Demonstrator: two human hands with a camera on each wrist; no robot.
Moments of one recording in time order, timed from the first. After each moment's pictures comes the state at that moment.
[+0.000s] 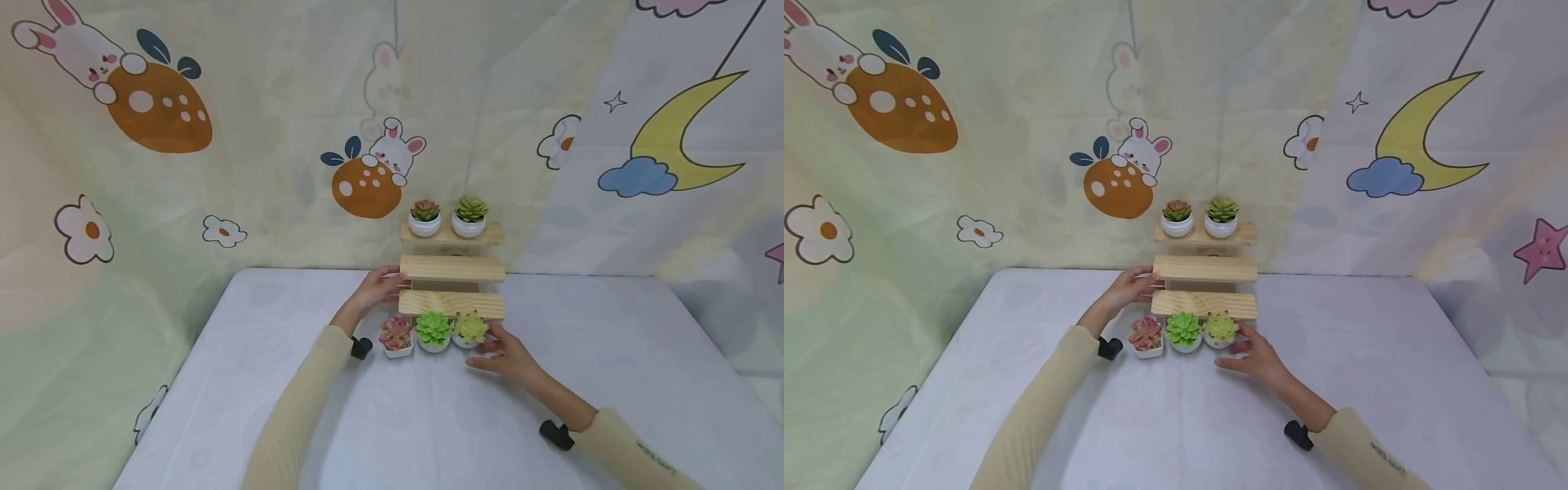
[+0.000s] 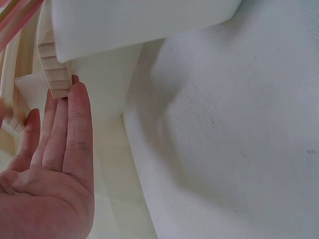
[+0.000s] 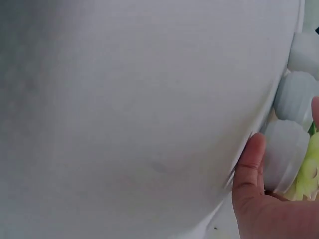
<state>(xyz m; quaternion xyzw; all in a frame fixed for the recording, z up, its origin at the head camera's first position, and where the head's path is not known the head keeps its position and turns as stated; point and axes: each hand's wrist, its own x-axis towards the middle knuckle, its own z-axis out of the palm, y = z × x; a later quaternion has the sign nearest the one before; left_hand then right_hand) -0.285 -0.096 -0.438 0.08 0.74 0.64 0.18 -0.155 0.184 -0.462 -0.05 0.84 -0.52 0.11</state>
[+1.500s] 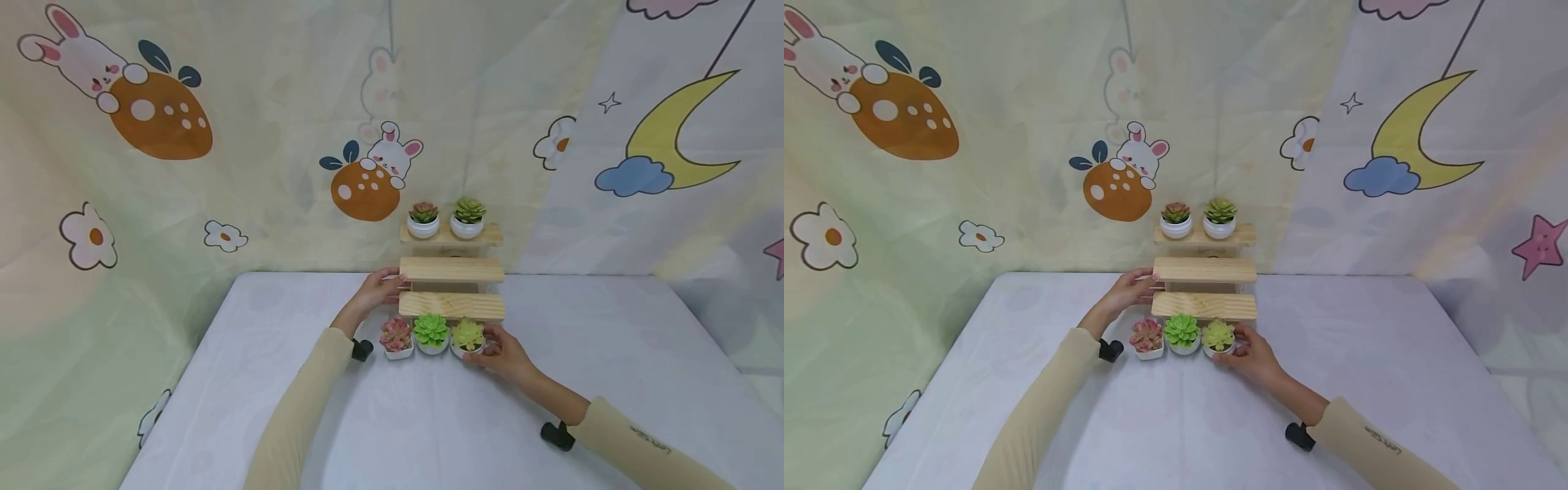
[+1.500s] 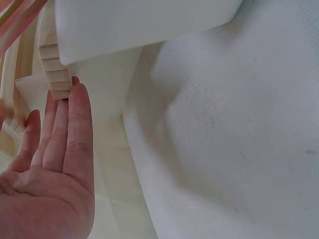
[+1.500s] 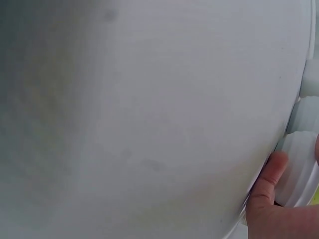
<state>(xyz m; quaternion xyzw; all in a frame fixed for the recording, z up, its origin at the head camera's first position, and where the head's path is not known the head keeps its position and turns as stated) -0.284 -0.095 -0.438 0.08 0.74 0.64 0.18 -0.153 0.178 -0.469 0.00 0.83 -0.55 0.09</state>
